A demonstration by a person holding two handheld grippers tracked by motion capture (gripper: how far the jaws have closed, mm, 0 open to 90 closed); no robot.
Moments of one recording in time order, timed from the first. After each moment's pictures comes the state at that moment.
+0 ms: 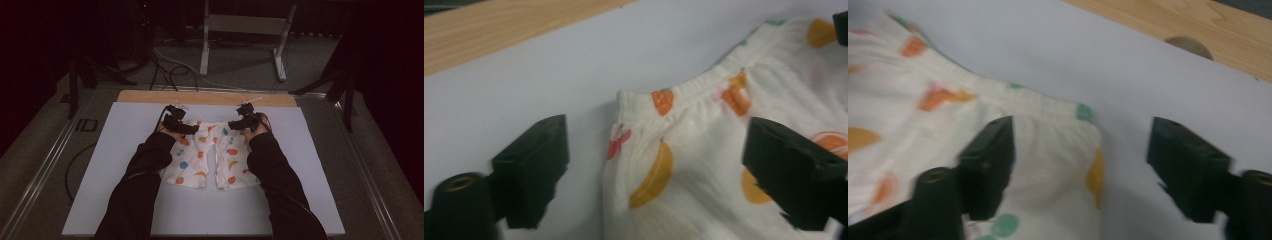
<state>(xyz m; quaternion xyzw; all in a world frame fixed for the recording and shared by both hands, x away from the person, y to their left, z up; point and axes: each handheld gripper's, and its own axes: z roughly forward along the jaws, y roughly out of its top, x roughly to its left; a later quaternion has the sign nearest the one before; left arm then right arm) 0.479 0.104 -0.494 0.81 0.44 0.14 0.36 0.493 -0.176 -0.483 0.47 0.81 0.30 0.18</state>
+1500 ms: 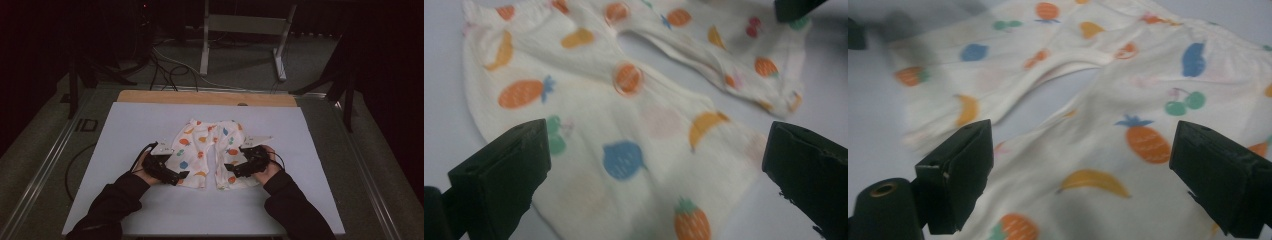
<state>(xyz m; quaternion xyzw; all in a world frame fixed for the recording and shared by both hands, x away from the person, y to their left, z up) 0.325 0.144 -0.487 0.86 0.29 0.09 0.41 0.350 -0.187 -0.483 0.30 0.86 0.40 0.11</state>
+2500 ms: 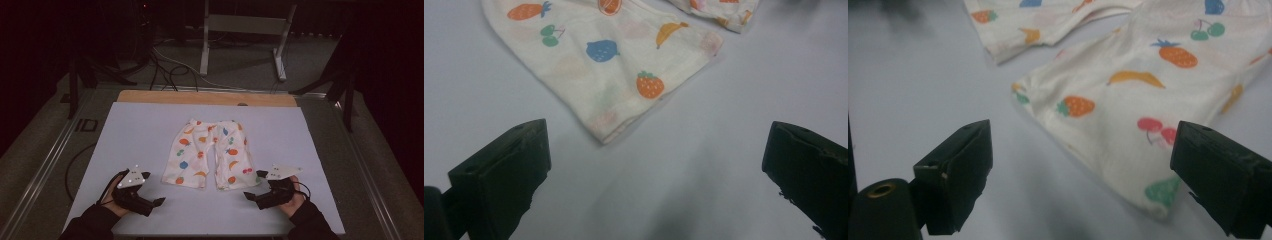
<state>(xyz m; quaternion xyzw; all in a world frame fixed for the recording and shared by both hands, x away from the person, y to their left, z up) 0.248 0.207 -0.496 0.85 0.30 0.10 0.41 0.268 -0.245 -0.494 0.28 0.85 0.43 0.10</state>
